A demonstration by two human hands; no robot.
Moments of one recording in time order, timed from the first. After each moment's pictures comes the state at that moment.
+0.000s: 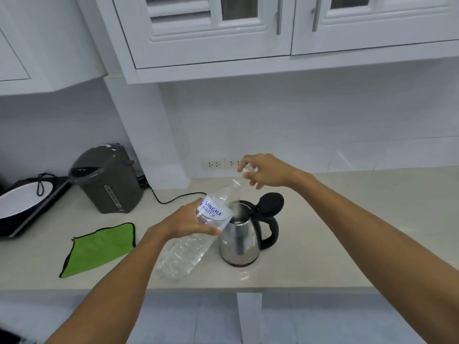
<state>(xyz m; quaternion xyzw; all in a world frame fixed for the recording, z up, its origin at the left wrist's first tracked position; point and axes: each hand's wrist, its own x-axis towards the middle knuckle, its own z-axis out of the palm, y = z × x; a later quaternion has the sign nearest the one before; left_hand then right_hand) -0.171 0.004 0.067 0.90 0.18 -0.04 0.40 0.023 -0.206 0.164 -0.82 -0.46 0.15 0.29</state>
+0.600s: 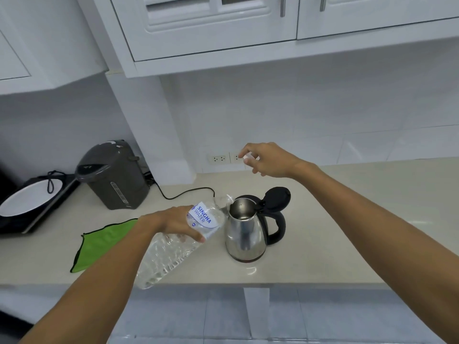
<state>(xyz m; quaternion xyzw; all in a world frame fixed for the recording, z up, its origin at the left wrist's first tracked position) -0.180 0.037 0.078 0.92 0.22 -0.22 0.25 0.039 -0.197 0.156 -0.82 -0.48 0.10 0.29</state>
